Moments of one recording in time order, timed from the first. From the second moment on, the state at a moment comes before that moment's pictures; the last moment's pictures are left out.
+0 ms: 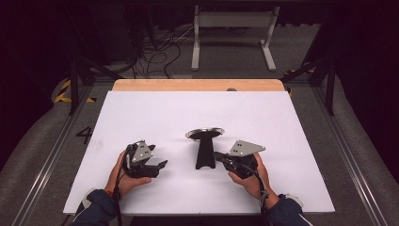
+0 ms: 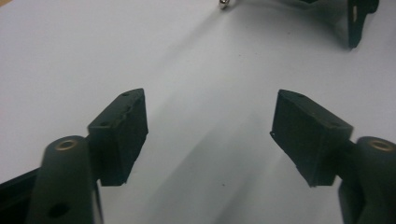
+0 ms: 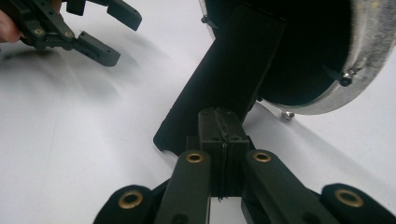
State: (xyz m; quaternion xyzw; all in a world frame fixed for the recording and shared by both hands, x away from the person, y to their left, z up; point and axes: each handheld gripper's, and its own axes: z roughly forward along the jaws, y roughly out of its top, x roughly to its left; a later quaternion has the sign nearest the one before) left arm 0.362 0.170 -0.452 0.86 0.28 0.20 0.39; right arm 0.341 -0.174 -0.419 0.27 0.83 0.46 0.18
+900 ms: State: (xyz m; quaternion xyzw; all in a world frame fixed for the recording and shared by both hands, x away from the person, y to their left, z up) left arm 0.406 0.101 -0.428 0.84 0.22 0.21 0.45; right arm 0.338 -0.110 -0.439 0.28 0.83 0.45 0.18
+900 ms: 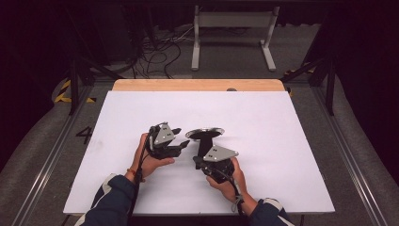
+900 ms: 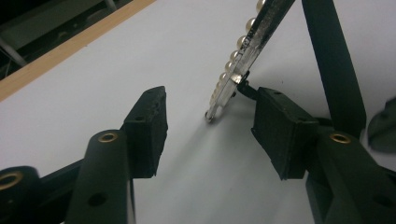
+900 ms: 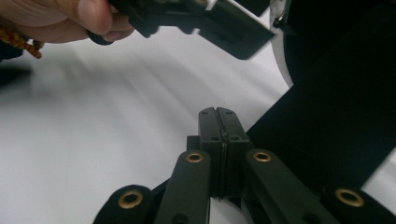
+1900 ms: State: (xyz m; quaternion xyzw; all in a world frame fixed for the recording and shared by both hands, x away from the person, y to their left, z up) left arm 0.401 0.087 -0.434 0.85 0.21 0.23 0.43; right arm 0.333 -0.098 -0.453 0.31 0.83 0.41 0.21
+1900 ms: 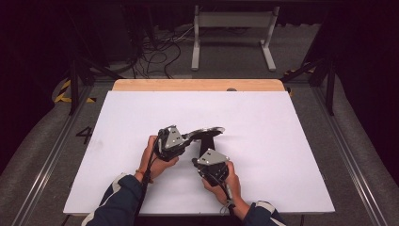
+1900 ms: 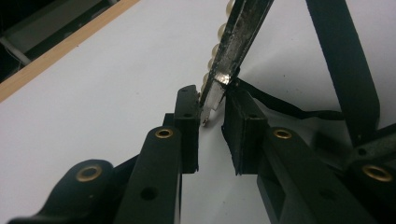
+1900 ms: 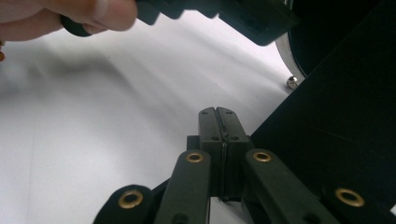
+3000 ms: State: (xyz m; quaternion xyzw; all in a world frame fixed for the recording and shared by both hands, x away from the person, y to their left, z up) left arm 0.396 0.088 -0.434 0.85 0.20 0.22 0.45; right arm 0.342 -0.121 -0.453 0.32 0.84 0.40 0.19
